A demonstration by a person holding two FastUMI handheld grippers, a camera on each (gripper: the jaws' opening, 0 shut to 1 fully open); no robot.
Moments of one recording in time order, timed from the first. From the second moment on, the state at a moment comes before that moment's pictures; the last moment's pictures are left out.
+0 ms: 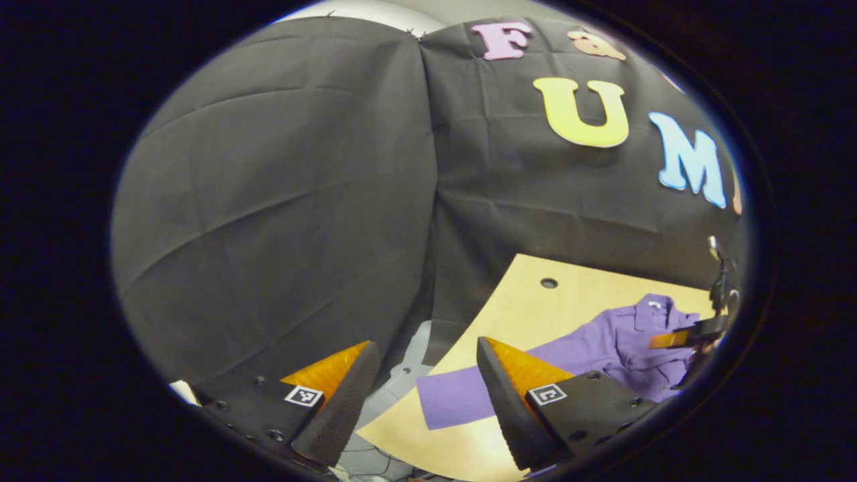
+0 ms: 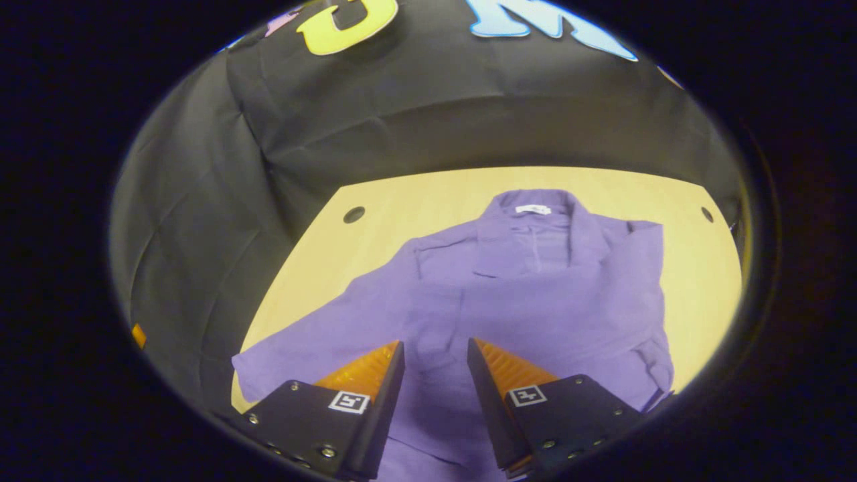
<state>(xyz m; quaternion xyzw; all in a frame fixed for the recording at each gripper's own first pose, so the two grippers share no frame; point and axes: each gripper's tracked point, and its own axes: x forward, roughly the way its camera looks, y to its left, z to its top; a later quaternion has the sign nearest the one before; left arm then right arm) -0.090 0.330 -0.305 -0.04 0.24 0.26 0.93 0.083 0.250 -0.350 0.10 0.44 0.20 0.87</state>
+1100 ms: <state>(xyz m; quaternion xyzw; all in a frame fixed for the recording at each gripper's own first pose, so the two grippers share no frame) -0.028 0.316 -0.566 -0.07 0.45 0.22 0.86 -0.065 0.051 -0.353 0.16 0.46 0.03 0.87</state>
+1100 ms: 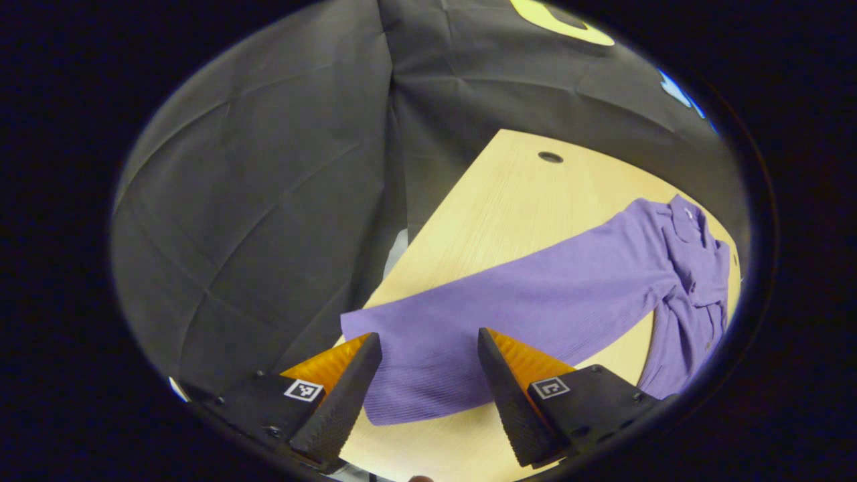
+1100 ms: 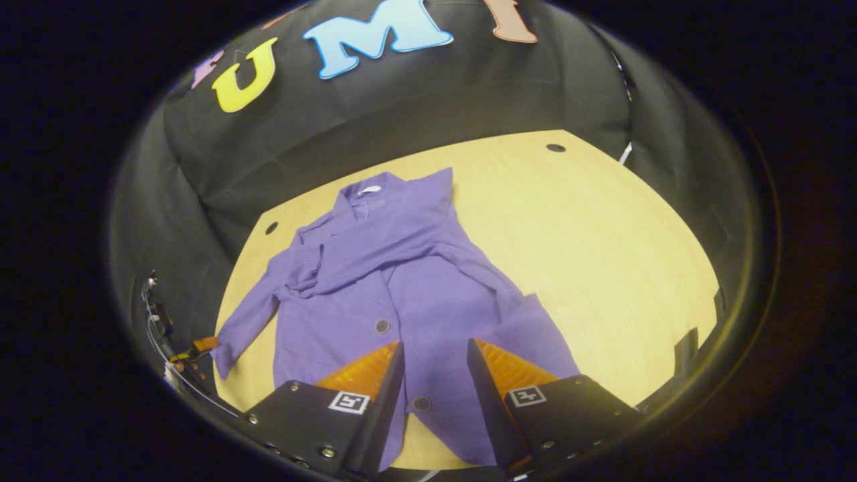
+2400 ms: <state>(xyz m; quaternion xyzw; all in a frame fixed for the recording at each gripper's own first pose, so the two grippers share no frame) -0.020 0.306 -0.583 -0.08 0.45 0.19 0.87 -0.090 0.033 -0.361 0.18 0.47 0.01 0.86</state>
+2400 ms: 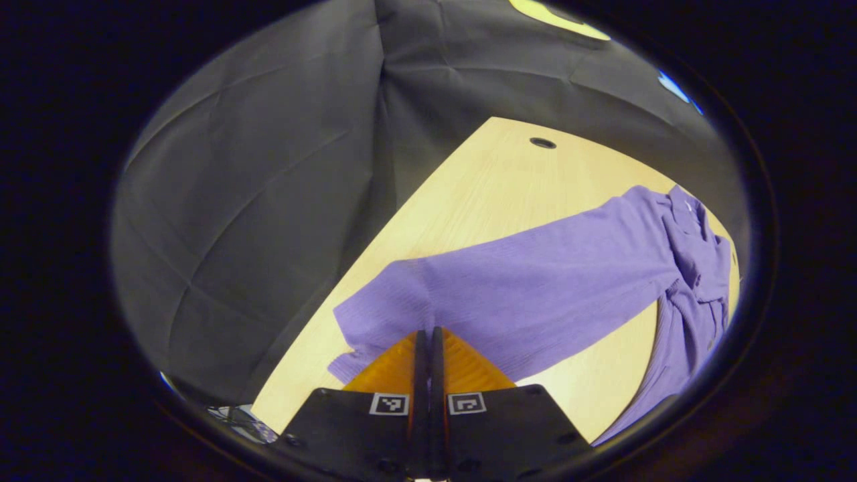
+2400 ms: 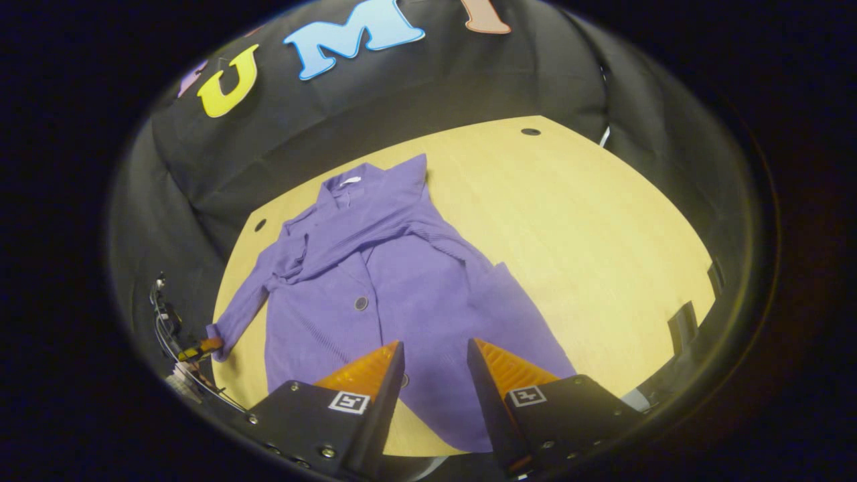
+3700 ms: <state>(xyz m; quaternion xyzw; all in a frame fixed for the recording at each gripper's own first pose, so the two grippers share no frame) 0.198 -0.046 -0.411 -0.01 0.34 -0.09 0.94 -0.106 -0.027 -0.355 0.23 0.45 -0.05 0.86</state>
